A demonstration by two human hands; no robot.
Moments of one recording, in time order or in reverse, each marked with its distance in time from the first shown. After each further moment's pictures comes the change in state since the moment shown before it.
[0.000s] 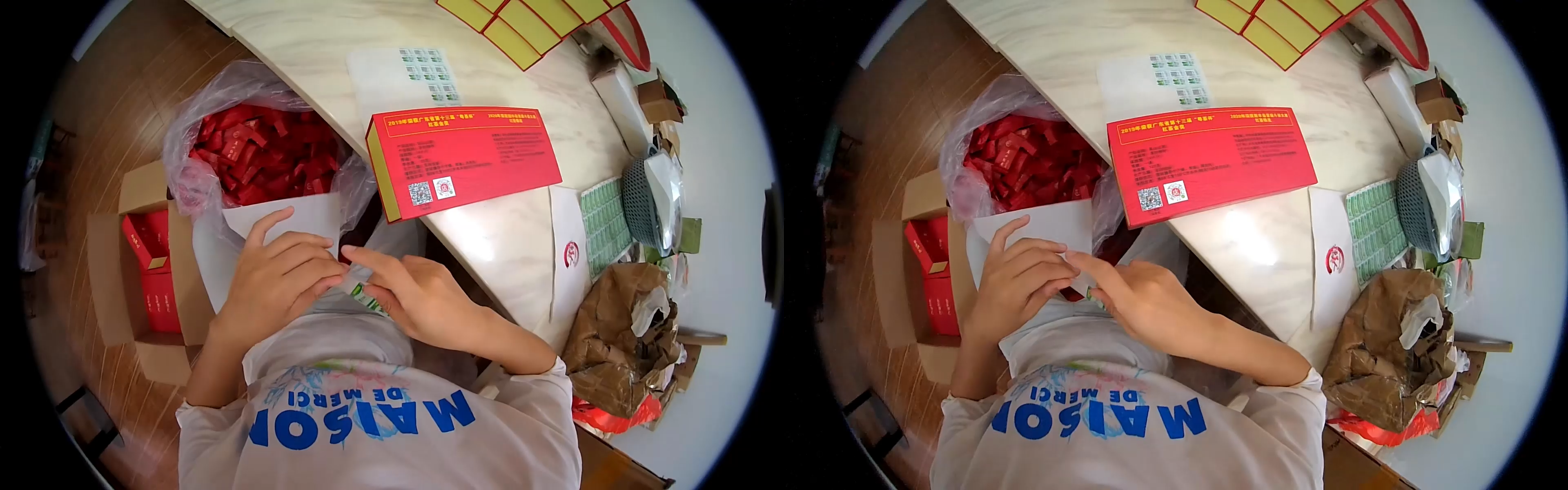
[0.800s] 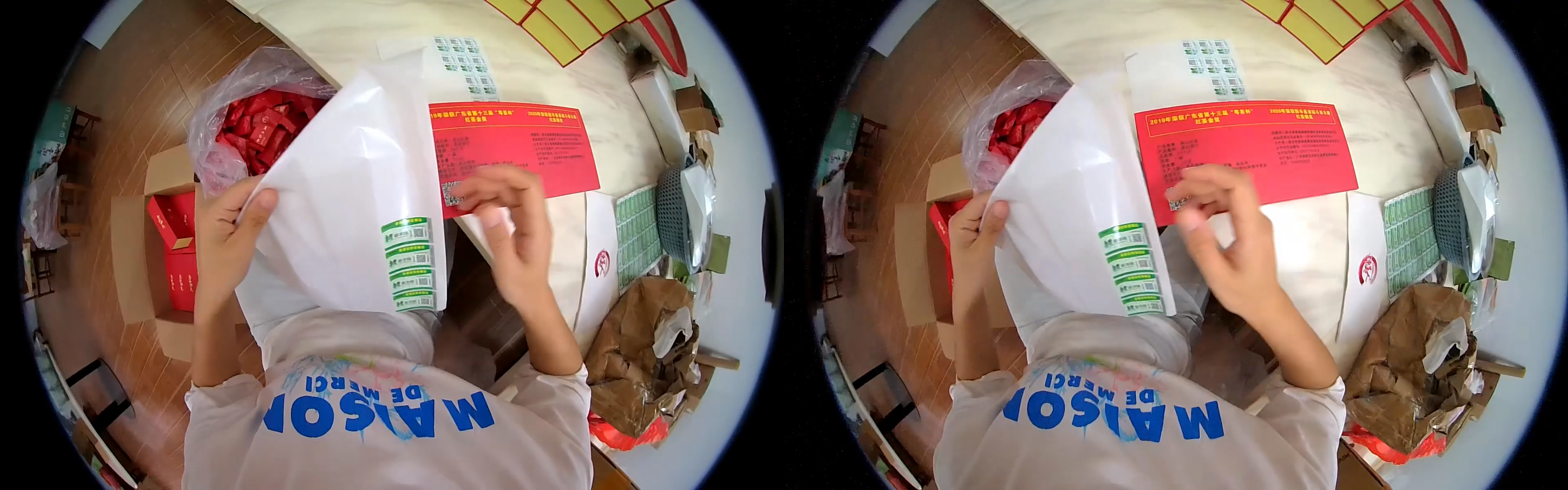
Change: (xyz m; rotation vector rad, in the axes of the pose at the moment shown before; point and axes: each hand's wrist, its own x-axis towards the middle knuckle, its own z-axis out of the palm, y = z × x) left_hand -0.010 -0.036 -0.027 -0.488 0.359 -0.699; right_hand 0.014 0.038 -0.043 0.368 0.383 0.140
